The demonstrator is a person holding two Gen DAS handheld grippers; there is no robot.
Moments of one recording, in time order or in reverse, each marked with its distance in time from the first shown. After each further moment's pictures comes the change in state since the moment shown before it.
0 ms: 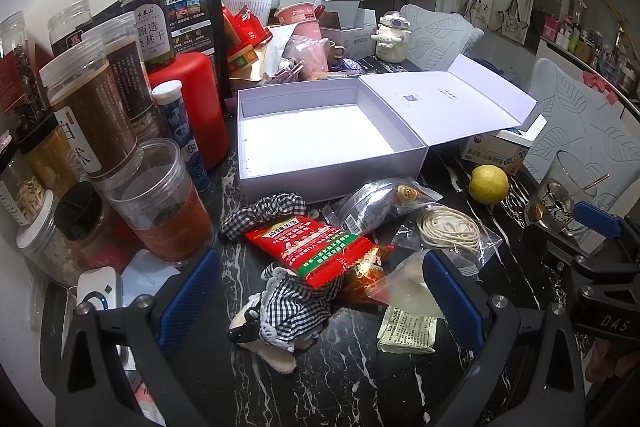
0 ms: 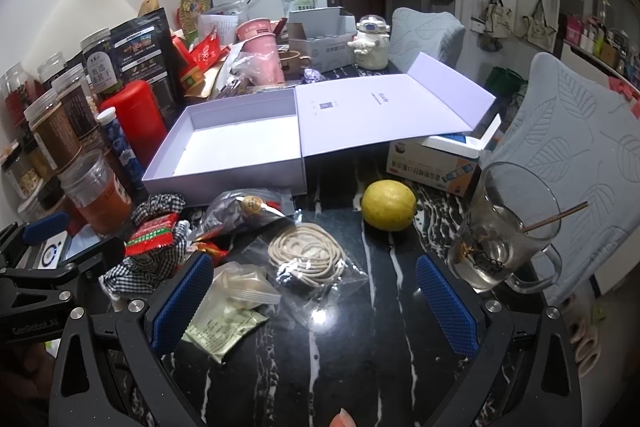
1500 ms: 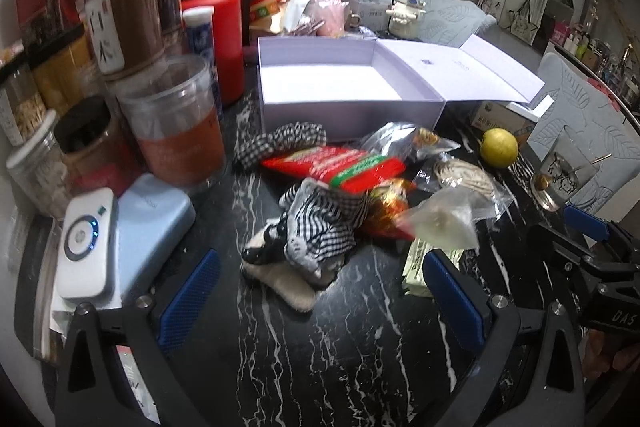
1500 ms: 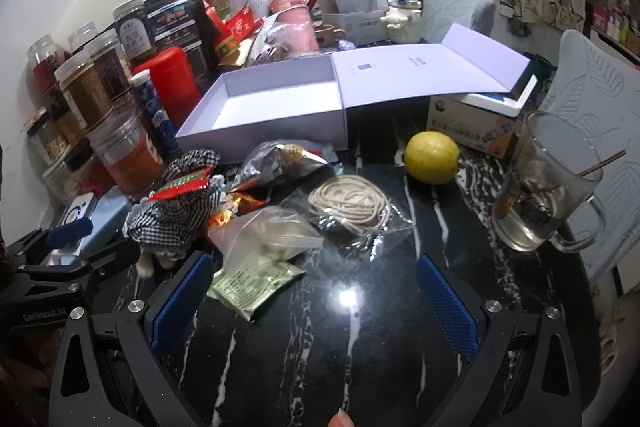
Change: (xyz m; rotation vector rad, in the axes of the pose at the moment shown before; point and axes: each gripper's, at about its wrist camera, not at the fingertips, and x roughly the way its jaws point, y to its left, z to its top) left arm 0.007 0.033 -0.051 -0.088 0.087 -0.035; right arm 0.008 0.016 -0.039 -0.017 0.060 0.122
